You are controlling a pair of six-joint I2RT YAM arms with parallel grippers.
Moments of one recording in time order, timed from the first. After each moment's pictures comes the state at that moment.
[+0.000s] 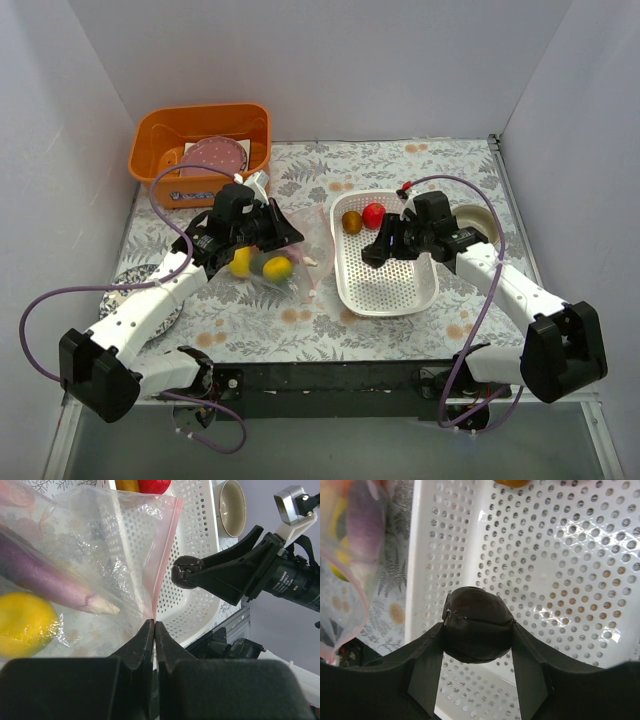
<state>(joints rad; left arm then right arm) -0.53 1.17 1.02 -0.41 0.26 -0.78 0.43 1.29 0.87 -0.40 -0.31 0.41</state>
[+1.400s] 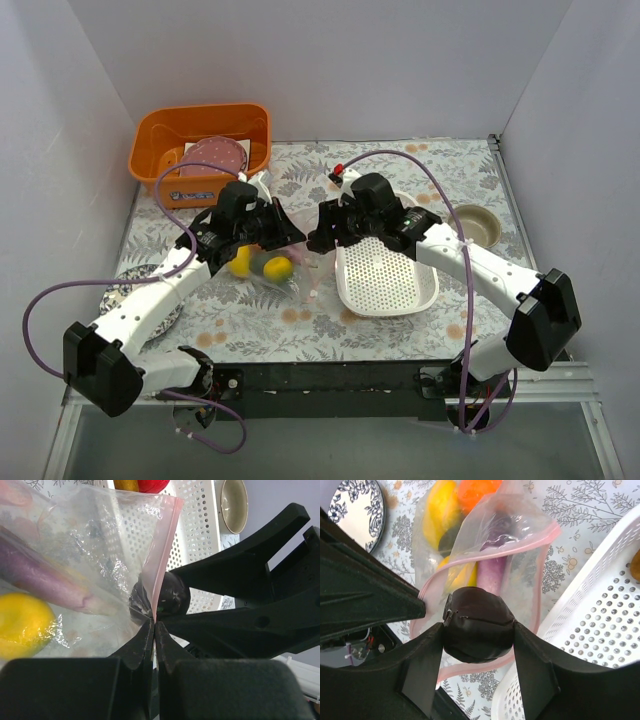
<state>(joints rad) -0.53 1.20 1.04 -0.41 0.28 -0.77 0.79 1.46 1.21 -0.37 -0.22 0.40</state>
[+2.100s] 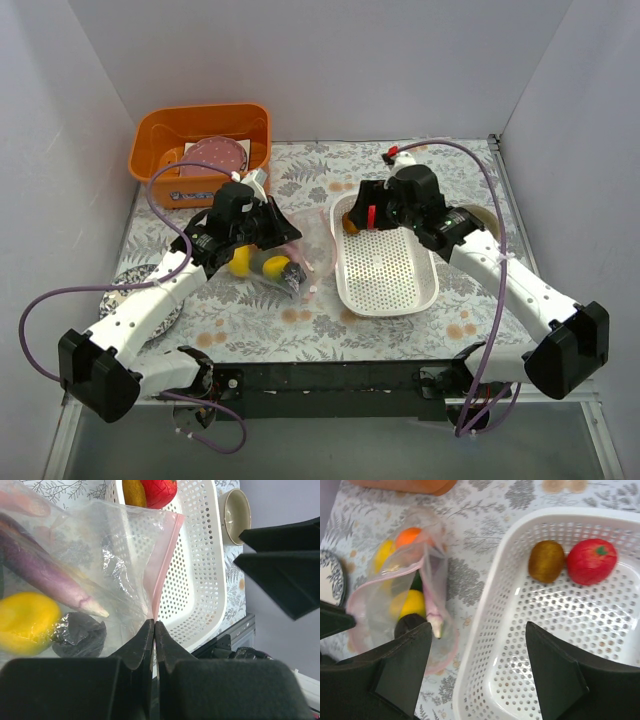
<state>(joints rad) -0.53 1.17 1.04 -0.42 0.21 -0.77 0.64 1.31 1.16 -0.39 -0.04 0.42</state>
